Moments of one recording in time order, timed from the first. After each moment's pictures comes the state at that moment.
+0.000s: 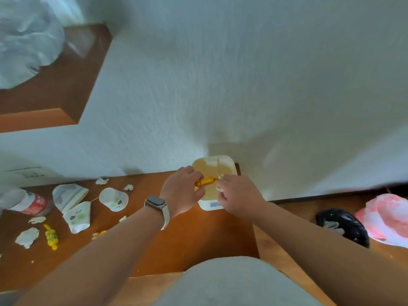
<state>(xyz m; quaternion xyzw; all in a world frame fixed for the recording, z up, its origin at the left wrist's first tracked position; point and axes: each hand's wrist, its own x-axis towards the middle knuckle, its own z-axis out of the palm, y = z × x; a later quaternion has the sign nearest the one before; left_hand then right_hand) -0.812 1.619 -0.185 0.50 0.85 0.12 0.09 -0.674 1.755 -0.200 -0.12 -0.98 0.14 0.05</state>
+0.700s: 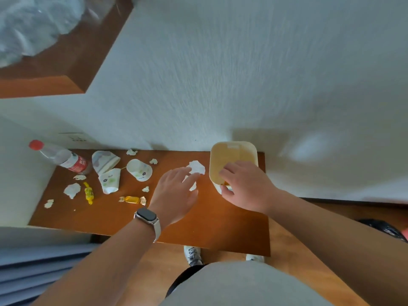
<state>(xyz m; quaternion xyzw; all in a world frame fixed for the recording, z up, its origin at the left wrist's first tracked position) -0.778 1.546 -0.194 0.43 0.90 0.02 0.03 -0.681 1.756 -0.197 0.05 -0.99 0.14 0.04</state>
